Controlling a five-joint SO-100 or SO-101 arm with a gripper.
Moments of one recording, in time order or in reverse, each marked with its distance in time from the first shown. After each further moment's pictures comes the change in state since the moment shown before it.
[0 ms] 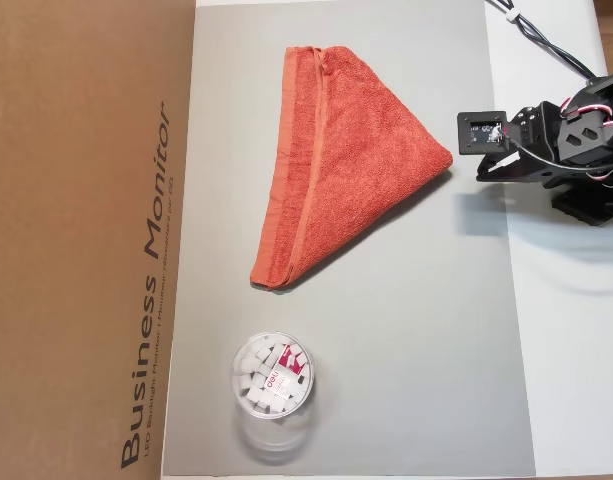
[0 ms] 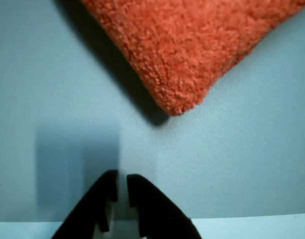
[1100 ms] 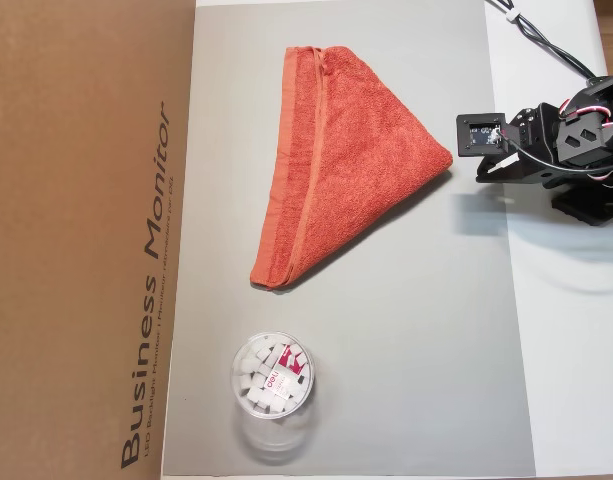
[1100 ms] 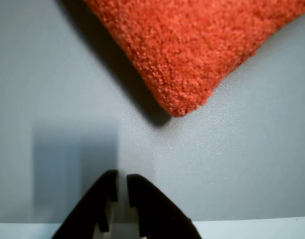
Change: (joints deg) arm -0.4 0.3 1.0 -0.8 -0.5
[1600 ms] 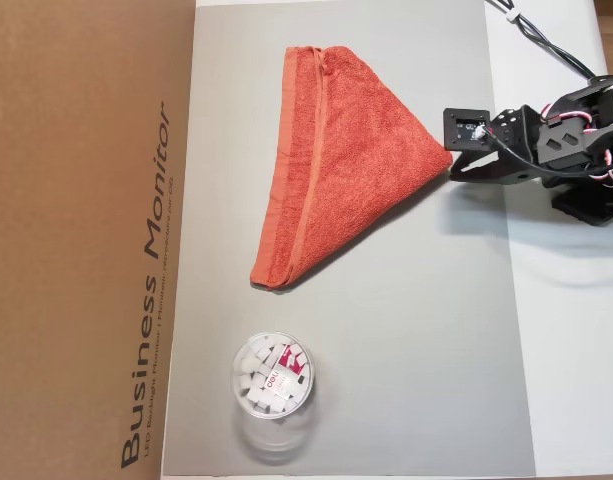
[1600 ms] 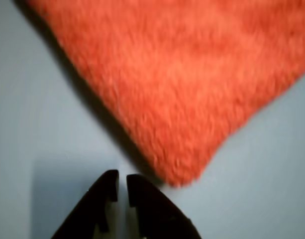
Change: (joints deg) arm 0.8 -0.2 8.3 -20.1 0.4
